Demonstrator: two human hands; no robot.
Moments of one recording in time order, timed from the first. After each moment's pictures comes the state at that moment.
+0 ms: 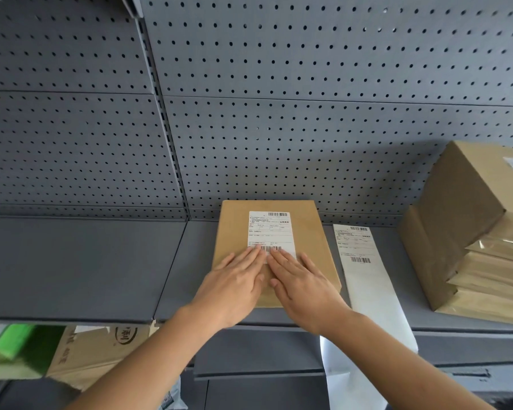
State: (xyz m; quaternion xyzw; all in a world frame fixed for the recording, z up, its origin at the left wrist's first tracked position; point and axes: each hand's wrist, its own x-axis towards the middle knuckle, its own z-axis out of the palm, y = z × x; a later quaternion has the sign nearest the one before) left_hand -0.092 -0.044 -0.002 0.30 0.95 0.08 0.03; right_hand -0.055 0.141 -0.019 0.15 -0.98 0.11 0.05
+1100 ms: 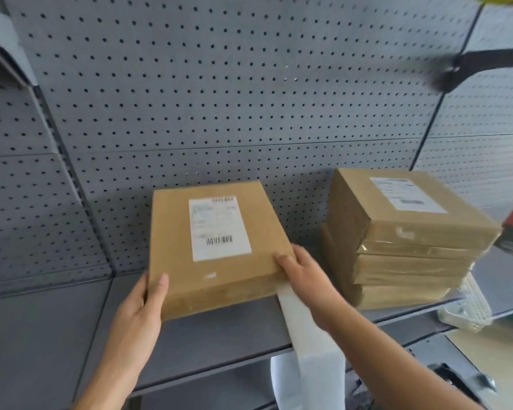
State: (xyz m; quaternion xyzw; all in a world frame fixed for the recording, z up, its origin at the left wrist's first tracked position) left_hand -0.052 -0.037 0.086 0.02 0.76 0.64 0.04; right_hand -0.017 0.213 0.085 -0.21 -0.75 0.61 0.10
